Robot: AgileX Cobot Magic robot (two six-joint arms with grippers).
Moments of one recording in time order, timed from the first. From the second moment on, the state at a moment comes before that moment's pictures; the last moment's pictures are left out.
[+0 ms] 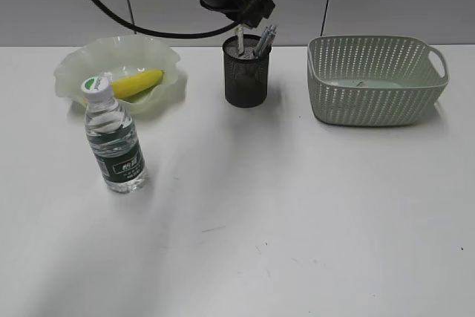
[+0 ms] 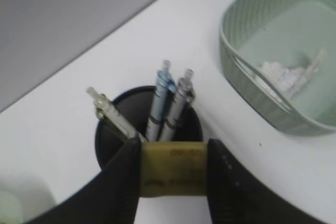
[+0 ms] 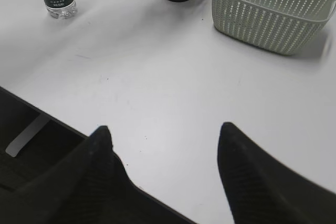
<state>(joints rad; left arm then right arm) -0.58 2.25 -2.11 -0.08 0.76 0.17 0.51 -0.01 -0.51 0.06 1.04 -0.06</state>
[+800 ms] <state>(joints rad) -0.53 2.36 -2.11 -0.18 0.55 0.17 0.51 -0.01 -0.51 0.06 1.04 -0.06</state>
